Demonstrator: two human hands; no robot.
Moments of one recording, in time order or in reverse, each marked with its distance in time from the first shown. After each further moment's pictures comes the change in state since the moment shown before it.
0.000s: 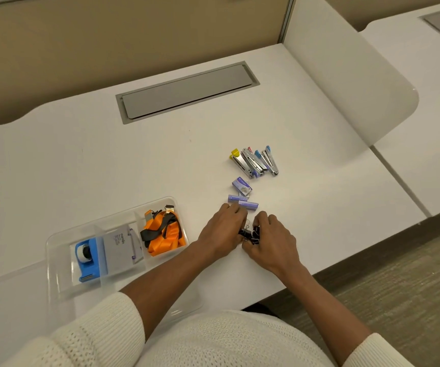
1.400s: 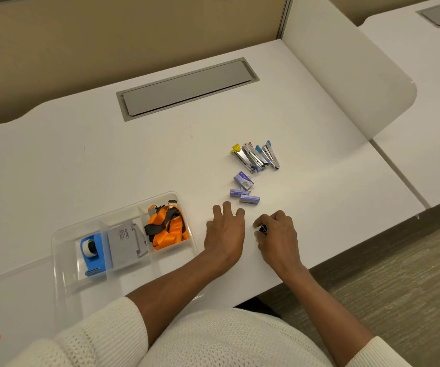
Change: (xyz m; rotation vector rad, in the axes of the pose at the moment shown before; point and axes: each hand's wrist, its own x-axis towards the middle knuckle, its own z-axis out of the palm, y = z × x) left_hand -0.019 0.017 0.023 0.179 -0.004 -0.303; right_hand -0.015 -0.010 -0.001 0.124 0.096 0.123
